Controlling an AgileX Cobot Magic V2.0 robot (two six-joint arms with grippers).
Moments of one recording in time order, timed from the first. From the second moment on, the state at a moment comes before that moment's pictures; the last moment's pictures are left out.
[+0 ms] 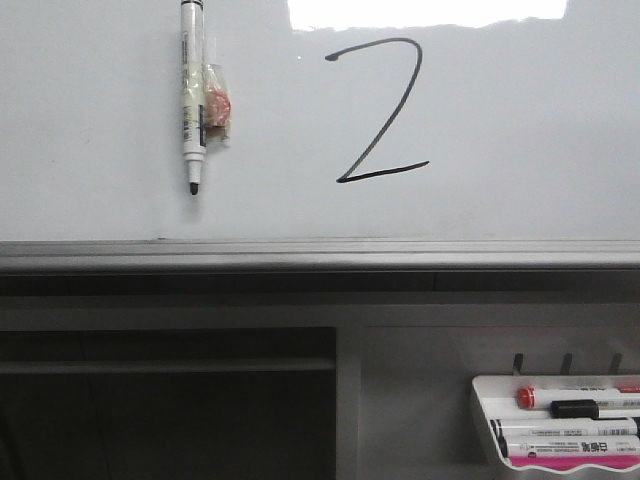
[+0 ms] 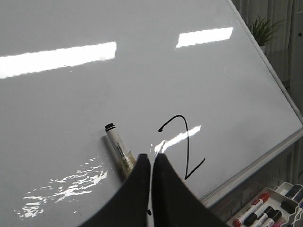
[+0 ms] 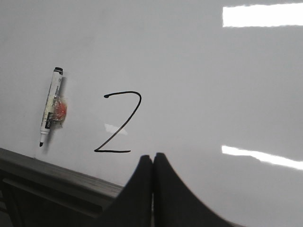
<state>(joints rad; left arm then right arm) -0.78 0.27 -0.30 -1.09 -0.07 1.18 0.09 0.10 -0.28 0.90 0.36 -0.90</state>
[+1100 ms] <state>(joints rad) -0.78 0.17 -0.25 -1.14 -0.10 1.18 0.09 0.01 -0.22 0.93 0.36 -0.90</state>
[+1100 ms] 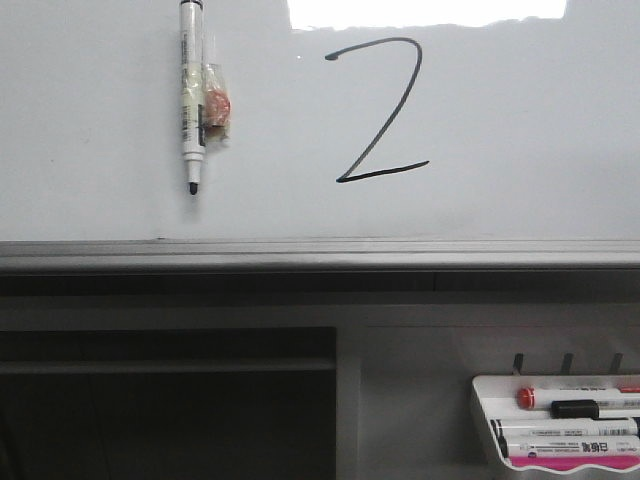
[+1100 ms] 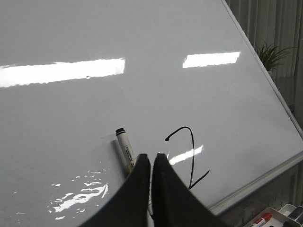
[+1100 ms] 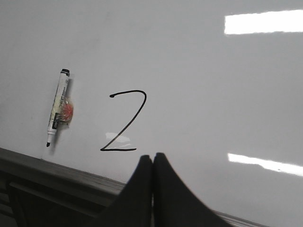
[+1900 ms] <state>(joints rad) -0.10 0.00 0.00 -0.06 0.04 0.09 0.09 0.01 -0.22 0.93 0.36 -0.90</state>
